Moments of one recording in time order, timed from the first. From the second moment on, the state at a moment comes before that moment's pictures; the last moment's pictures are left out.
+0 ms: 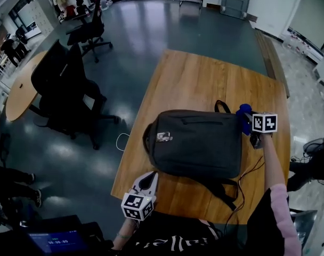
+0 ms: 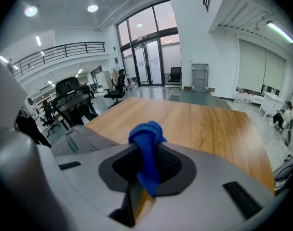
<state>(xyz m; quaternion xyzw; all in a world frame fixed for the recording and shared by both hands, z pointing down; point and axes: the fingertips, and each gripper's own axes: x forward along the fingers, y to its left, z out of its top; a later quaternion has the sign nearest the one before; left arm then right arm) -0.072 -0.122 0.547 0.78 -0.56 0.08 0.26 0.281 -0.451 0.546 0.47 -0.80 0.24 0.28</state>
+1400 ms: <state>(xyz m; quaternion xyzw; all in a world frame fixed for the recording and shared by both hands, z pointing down) -0.190 -0.128 0.565 0.75 -0.59 0.04 0.29 -0.040 -0.424 0.539 0.26 -0.86 0.11 0.43</state>
